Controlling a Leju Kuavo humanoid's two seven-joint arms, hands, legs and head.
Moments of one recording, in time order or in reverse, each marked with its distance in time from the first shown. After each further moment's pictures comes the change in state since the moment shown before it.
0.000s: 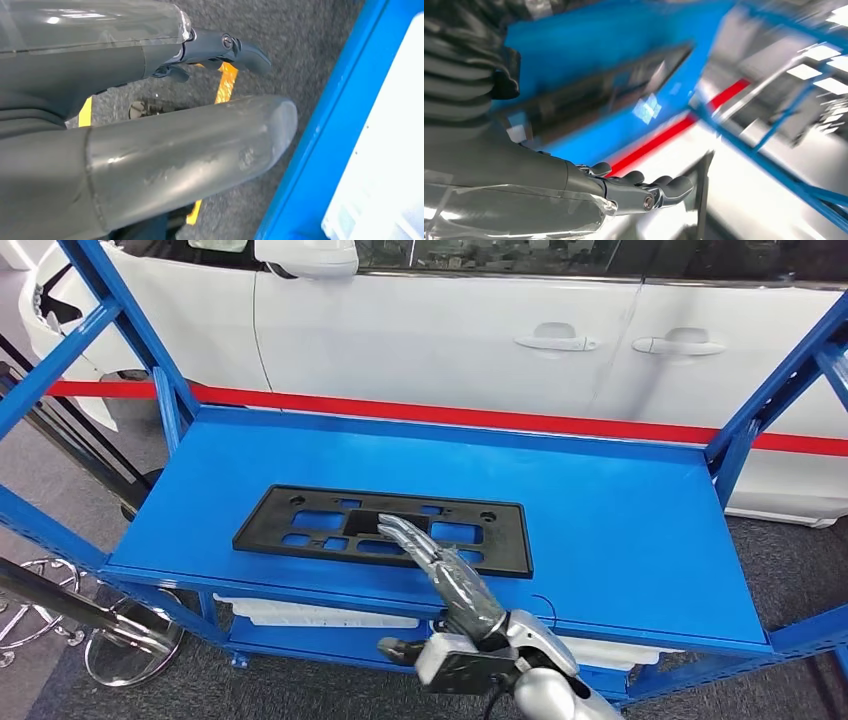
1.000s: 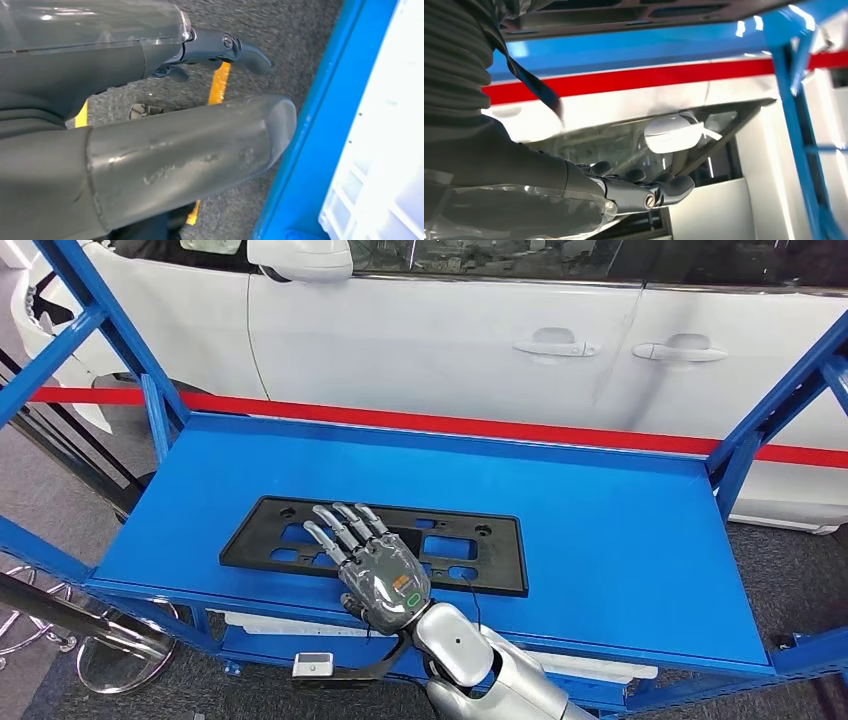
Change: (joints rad) left arm -0.023 -0.004 -0.014 0.000 -0.033 0.010 0.024; right arm -0.198 0.172 0.237 0.367 0.760 -0.305 0.334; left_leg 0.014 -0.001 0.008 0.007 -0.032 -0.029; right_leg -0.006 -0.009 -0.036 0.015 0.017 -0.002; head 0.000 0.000
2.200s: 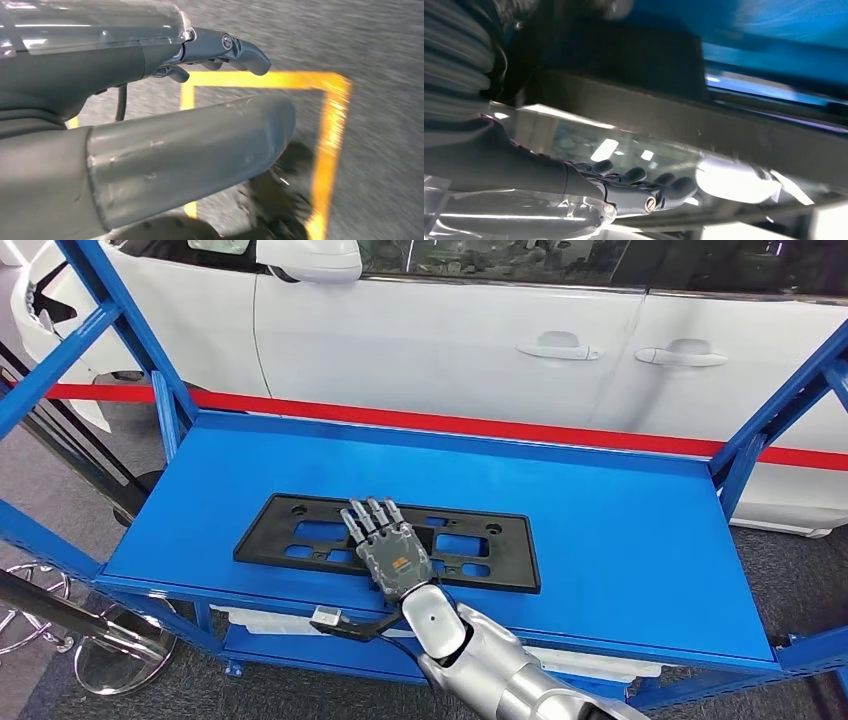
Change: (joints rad) left arm 0.028 0.025 -0.064 0.000 -0.152 0.139 0.389; right arm -0.168 0.158 -0.026 0.608 0.228 -0.102 0.263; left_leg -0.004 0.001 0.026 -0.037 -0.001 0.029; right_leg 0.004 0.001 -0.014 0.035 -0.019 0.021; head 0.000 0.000
